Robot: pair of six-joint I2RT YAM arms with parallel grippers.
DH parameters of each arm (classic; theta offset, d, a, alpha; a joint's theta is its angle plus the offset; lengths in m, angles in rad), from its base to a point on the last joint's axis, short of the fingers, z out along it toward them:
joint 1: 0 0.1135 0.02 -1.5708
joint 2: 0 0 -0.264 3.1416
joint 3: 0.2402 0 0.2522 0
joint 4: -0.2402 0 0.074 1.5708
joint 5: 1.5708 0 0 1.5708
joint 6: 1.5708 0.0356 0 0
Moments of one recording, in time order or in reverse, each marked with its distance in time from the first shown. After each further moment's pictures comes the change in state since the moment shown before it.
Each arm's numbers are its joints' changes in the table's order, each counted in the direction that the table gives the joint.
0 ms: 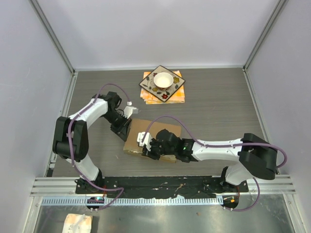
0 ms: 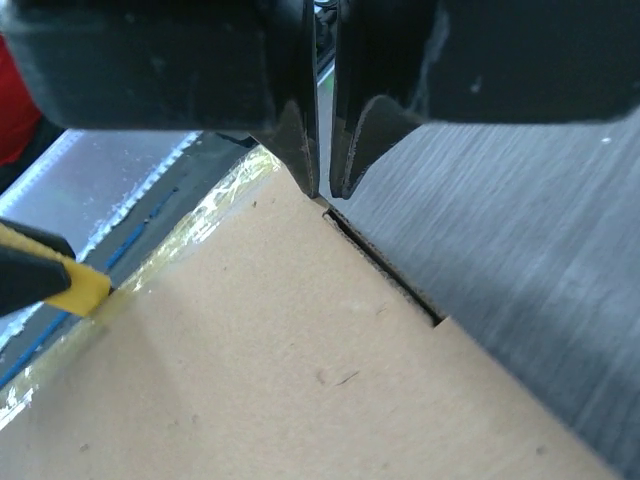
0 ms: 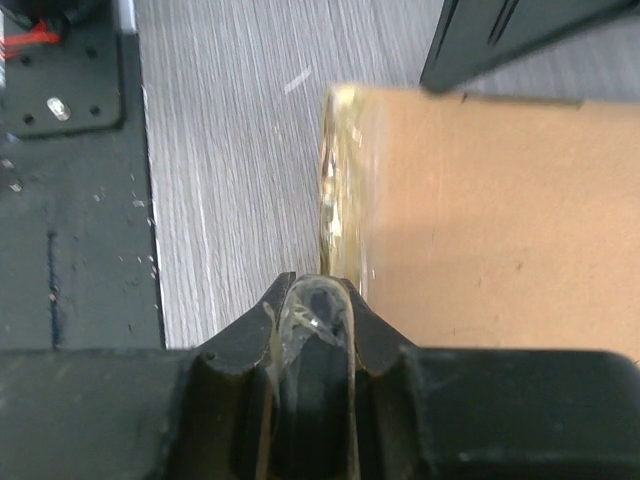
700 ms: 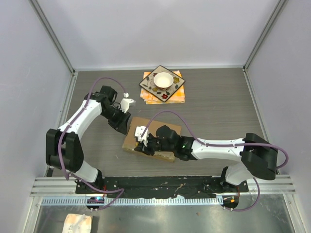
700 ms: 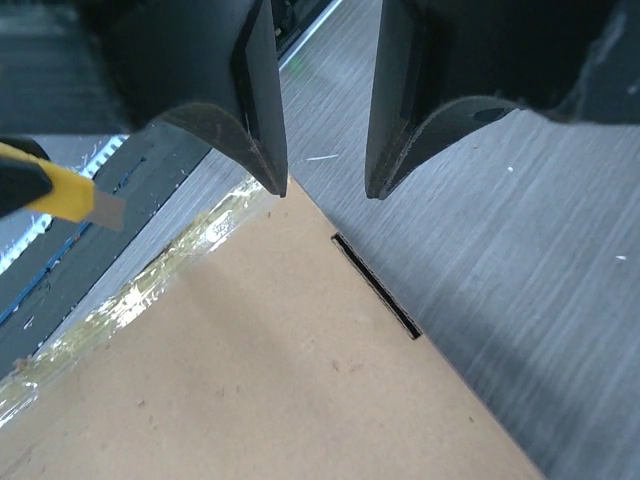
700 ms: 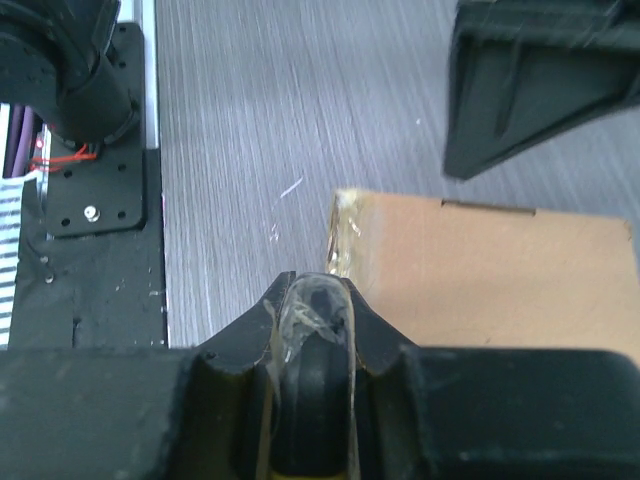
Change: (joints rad) left arm 0.020 -0.158 0.052 0.049 -0.035 0.013; right arm -0.001 0.017 0.045 0.087 -0.008 0.034
